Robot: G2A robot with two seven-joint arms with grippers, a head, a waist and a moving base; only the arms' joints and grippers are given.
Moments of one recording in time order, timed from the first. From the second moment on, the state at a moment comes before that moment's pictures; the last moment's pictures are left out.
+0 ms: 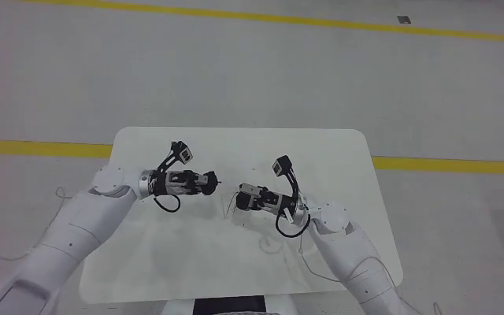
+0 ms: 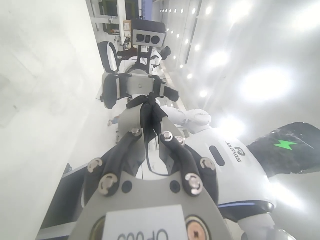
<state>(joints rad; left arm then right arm) 1.06 -1.06 -0.97 -1.15 -0.82 -0.34 -1.33 -1.37 -1.16 1.10 -1.52 0.39 -0.28 0.91</state>
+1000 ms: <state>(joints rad) 1.11 -1.09 -1.08 -1.18 -0.81 -0.34 -1.39 -1.37 -1.16 1.10 -1.52 0.39 -0.28 0.91</state>
